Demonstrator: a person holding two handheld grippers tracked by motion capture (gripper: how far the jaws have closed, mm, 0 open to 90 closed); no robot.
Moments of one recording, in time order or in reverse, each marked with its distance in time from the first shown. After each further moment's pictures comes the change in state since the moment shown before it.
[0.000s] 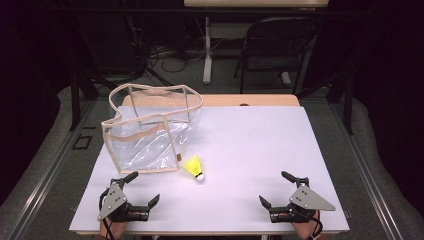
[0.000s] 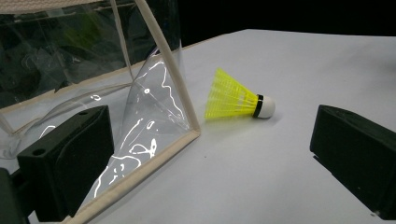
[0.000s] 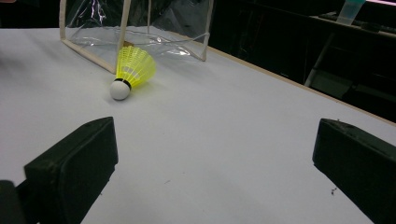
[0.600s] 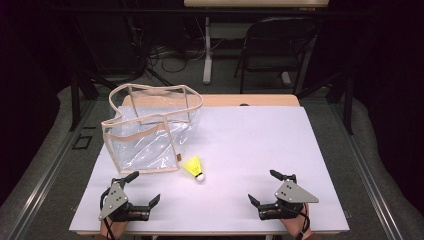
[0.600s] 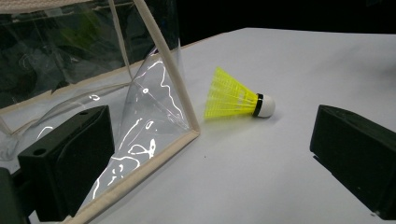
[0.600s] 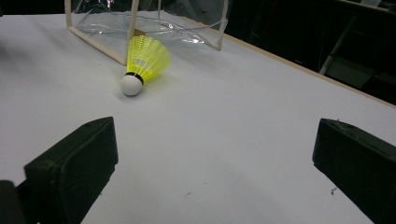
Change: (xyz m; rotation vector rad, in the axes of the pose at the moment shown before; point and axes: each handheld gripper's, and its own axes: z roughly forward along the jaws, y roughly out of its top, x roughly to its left) left arm 0.000 0.000 0.002 0.007 -0.004 0.008; right arm 0.012 0.009 0.026 0.070 0.038 0.007
